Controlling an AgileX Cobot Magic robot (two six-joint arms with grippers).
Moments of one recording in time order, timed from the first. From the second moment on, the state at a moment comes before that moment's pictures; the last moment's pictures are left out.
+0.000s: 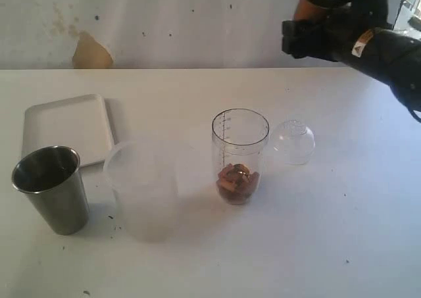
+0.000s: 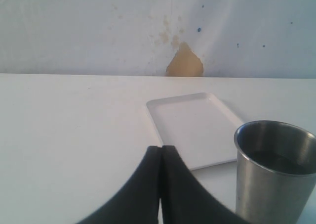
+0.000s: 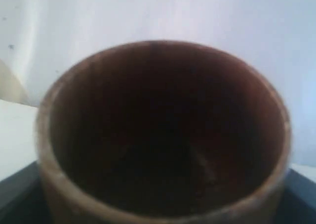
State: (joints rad) left arm 0.07 0.00 0.00 -0.08 0.22 0.09; right arm 0.04 1.71 -1.02 -0.31 -0.46 0.28
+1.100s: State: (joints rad) left arm 0.07 0.00 0.00 -0.08 0.22 0.09; right arm -0.22 2.19 -0.96 -0.50 -0.80 0.28
